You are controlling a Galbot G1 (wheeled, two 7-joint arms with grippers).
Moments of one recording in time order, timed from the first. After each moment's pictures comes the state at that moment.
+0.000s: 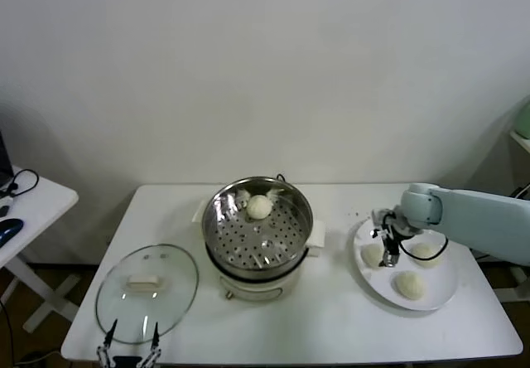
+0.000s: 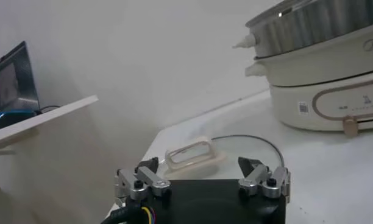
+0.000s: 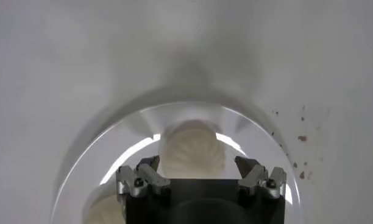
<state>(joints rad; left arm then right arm) 1.83 -1.58 -0.76 -1.81 0.25 -0.37 -0.04 0.40 0.72 -1.56 1.29 0.42 -0.37 -0.72</state>
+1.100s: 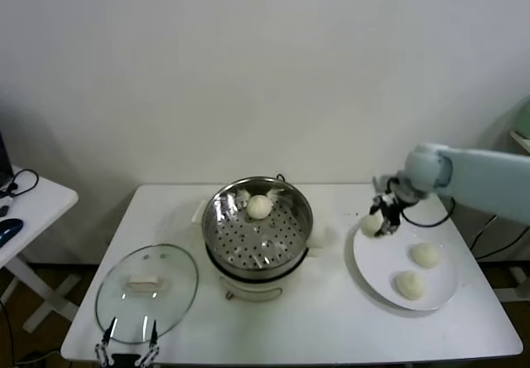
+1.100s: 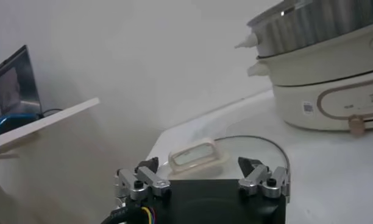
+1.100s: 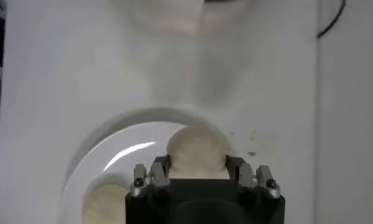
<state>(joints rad) 1.83 -1.57 -0.76 -1.81 0.26 -0.36 -0.04 0.91 0.78 -1.78 1.42 0.62 -0.31 -0.89</state>
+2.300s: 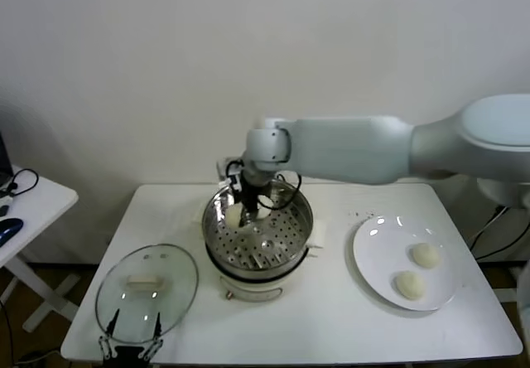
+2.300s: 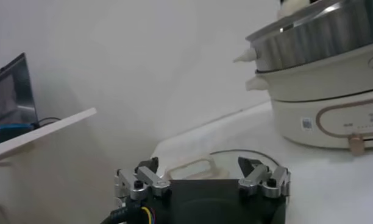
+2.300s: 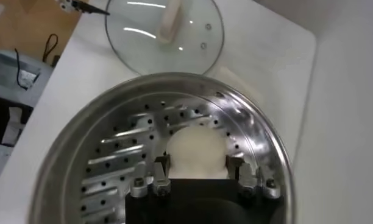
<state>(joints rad) 1.81 -1.57 -0.75 -1.83 0.25 -0.36 -0.04 0.65 1.41 -1.51 1.26 0.74 -0.51 -0.76</state>
